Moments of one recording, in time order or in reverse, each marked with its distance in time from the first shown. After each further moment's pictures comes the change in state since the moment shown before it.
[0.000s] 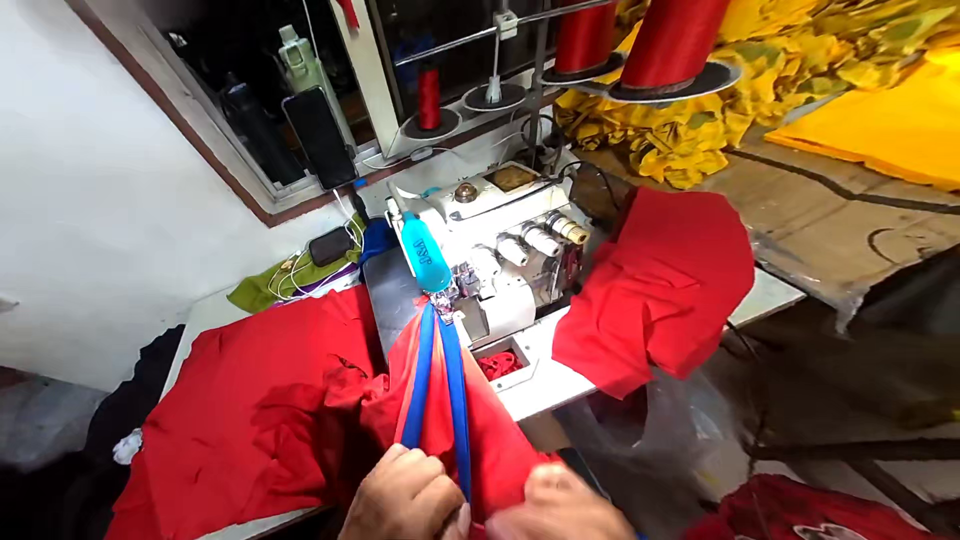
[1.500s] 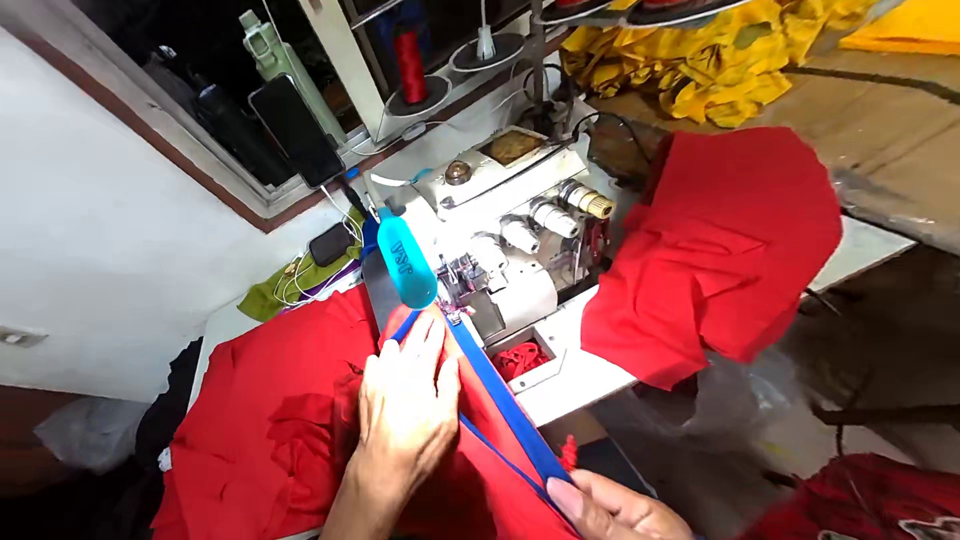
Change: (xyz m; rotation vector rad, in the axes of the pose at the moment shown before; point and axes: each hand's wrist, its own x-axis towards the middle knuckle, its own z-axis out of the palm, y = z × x) left_hand 0.082 -0.056 0.014 0.562 0.039 -0.420; right_hand 0.005 0.008 0.007 1.013 0.334 0.743
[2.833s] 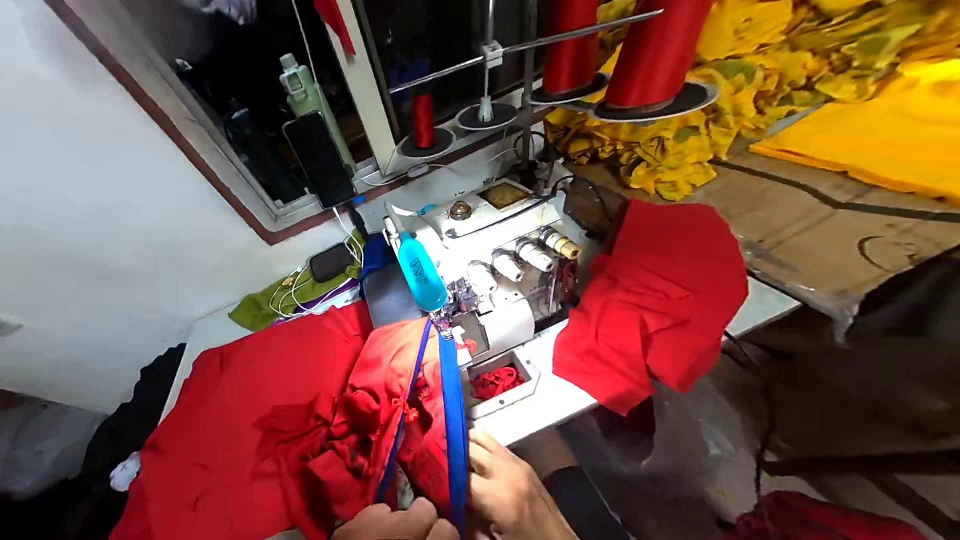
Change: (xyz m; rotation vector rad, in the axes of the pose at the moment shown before) left_hand -0.102 0.018 -0.084 -0.221 -0.049 0.362; right_hand 0.056 0.031 0.022 -0.969 -0.267 -1.056
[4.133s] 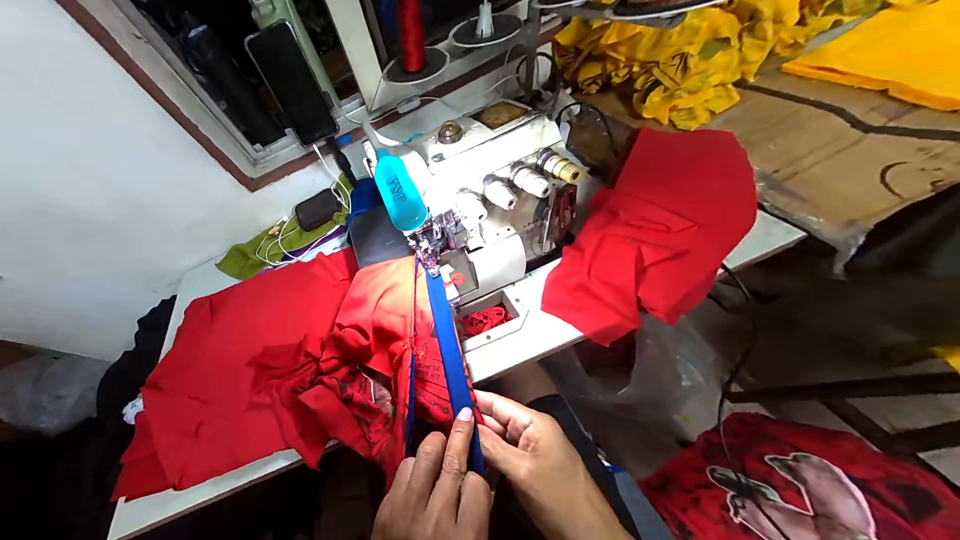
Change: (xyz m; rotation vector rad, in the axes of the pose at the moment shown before) left_hand -0.015 0.044 0.062 0.128 0.049 -0.120; right_hand -0.020 -0.038 -0.023 0.700 0.060 0.932
